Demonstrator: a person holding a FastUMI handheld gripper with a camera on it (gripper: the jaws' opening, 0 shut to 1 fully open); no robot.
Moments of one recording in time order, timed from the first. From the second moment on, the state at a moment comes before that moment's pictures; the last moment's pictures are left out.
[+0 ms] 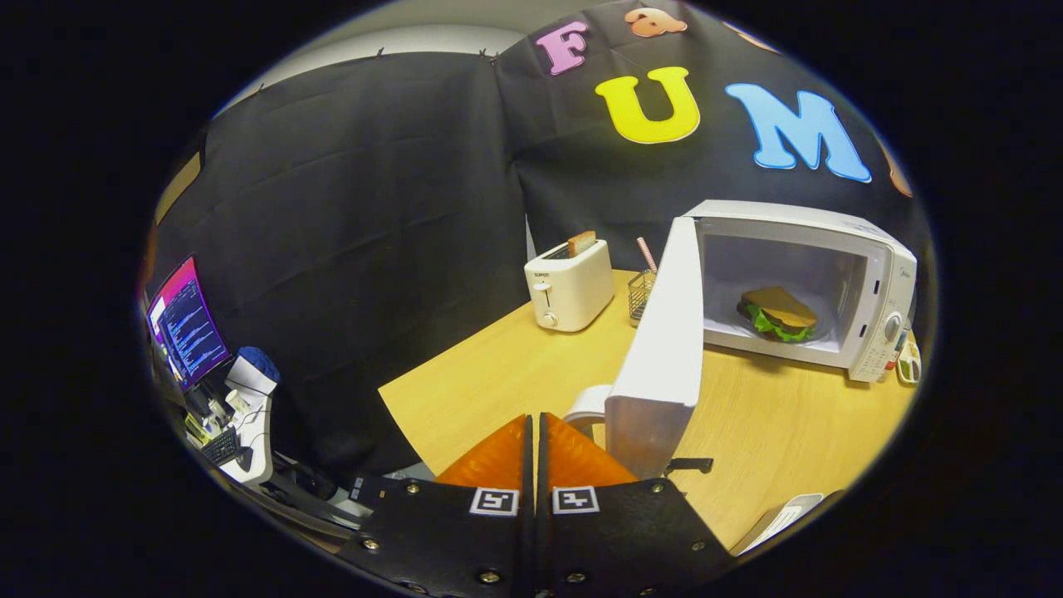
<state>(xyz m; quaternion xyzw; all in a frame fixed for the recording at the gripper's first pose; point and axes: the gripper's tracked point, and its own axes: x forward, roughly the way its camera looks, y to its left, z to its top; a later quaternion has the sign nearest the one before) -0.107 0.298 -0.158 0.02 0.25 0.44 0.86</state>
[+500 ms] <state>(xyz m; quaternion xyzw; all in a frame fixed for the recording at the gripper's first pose) -0.066 0.223 -0.165 0.03 0.26 0.36 0.89</state>
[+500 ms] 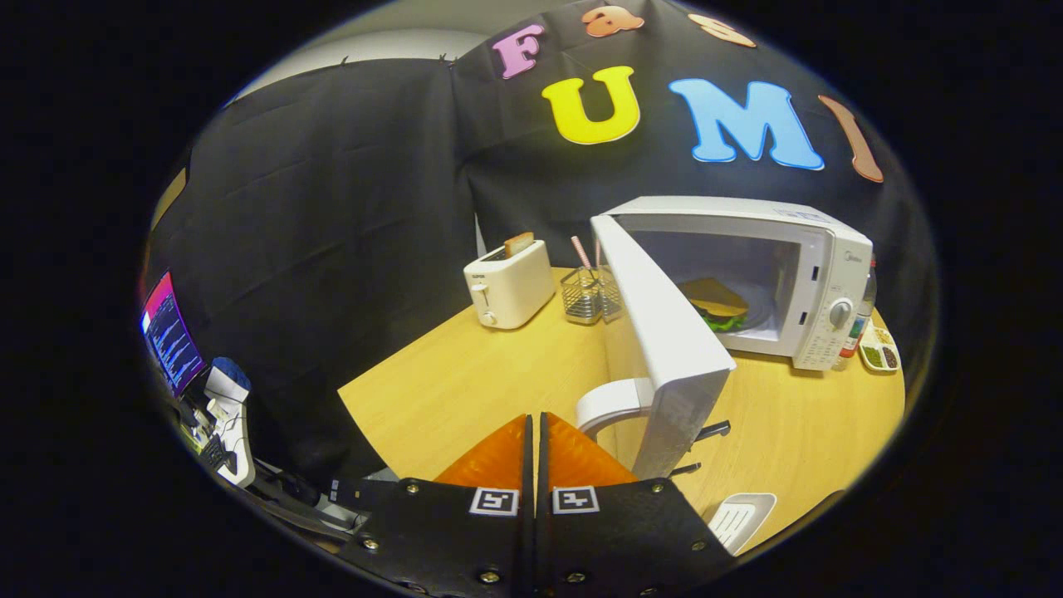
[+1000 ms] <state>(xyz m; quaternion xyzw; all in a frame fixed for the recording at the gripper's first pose) 0.011 0.159 -0.175 0.05 0.27 0.28 0.92</state>
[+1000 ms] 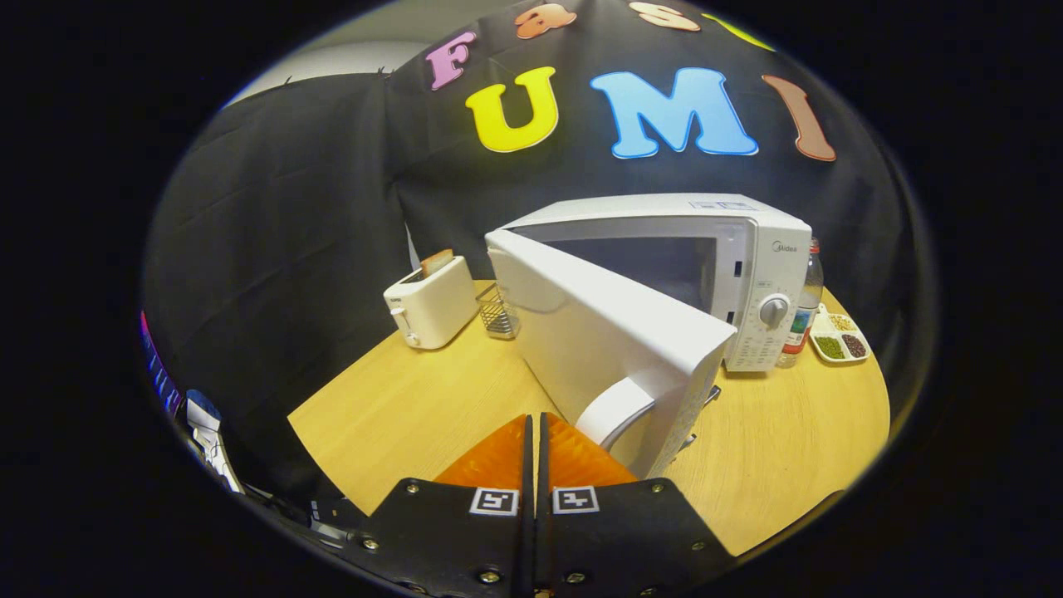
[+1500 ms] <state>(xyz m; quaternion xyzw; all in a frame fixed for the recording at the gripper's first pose) 0.097 0.116 -0.187 0.06 0.27 0.21 0.94</state>
